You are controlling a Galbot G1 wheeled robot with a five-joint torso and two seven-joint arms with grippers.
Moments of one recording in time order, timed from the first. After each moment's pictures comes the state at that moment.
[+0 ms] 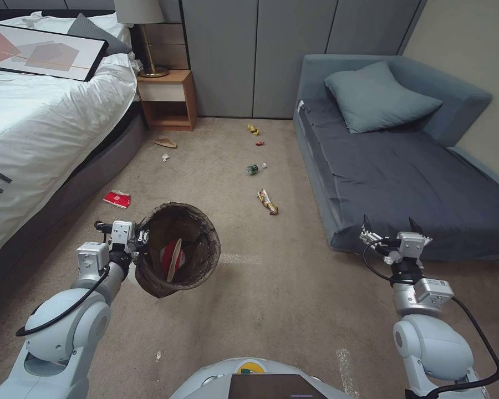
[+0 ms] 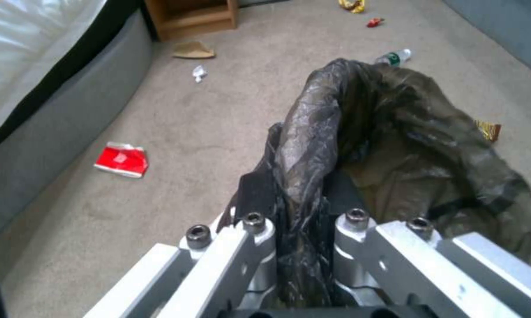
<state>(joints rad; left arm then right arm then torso) 1.52 -1.20 -0.76 -2.40 -0.36 0.74 -0.07 -1.59 1.43 0.86 2.20 0.13 -0.06 0.02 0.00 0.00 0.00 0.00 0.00</state>
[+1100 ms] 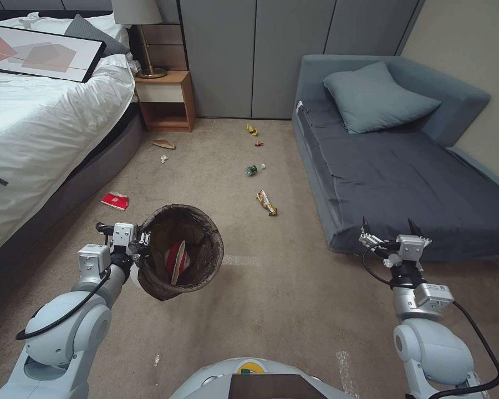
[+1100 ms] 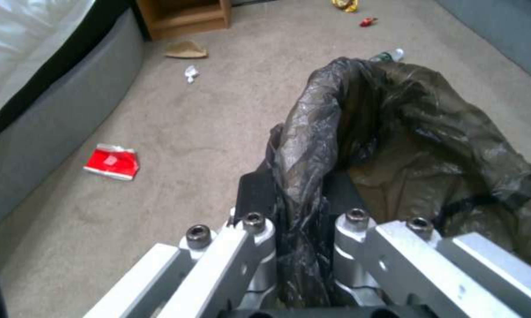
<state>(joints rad) 1.53 -1.21 -0.75 -2.41 -0.36 0.74 -0.07 -1.61 1.44 0.86 2.20 0.12 -0.01 0.00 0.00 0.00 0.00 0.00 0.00</state>
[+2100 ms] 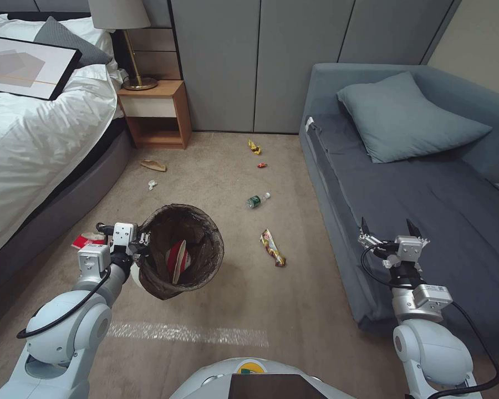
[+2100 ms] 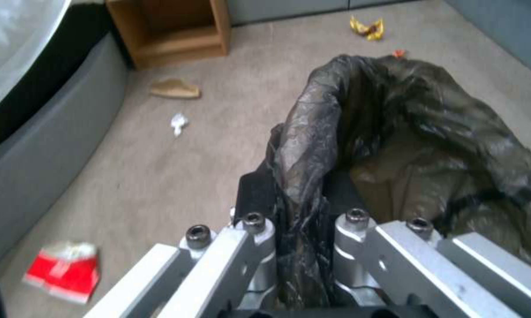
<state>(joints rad) 1.53 -1.21 -0.75 -2.40 -0.36 0.74 -0.06 -1.61 1.44 0.86 2.19 0.12 0.00 -0.01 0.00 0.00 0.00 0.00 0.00</state>
